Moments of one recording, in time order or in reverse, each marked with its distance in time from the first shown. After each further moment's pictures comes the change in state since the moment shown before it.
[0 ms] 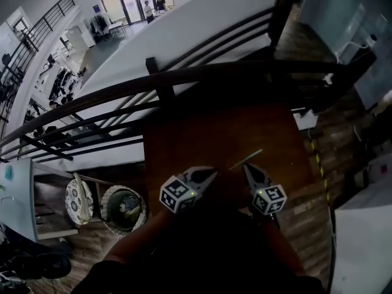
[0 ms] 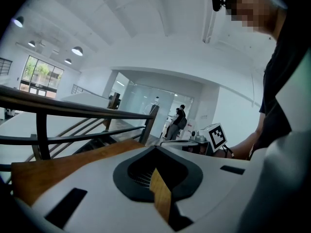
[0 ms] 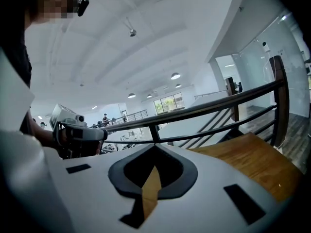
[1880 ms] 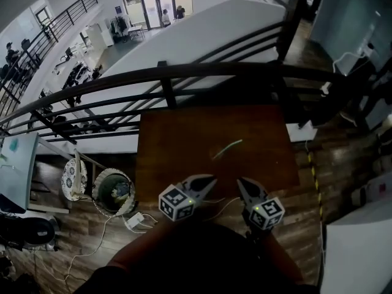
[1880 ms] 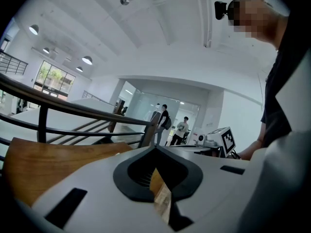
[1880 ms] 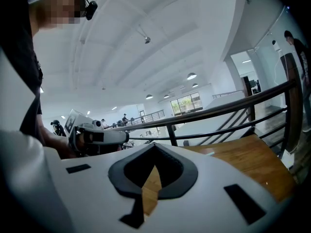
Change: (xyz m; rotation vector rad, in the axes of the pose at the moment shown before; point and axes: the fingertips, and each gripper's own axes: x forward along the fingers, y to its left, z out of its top) left arm 0.036 -0.182 -0.022 -0.066 -0.106 0.109; right arm -0.184 0.015 -0.011 -0.078 -0.010 0.231
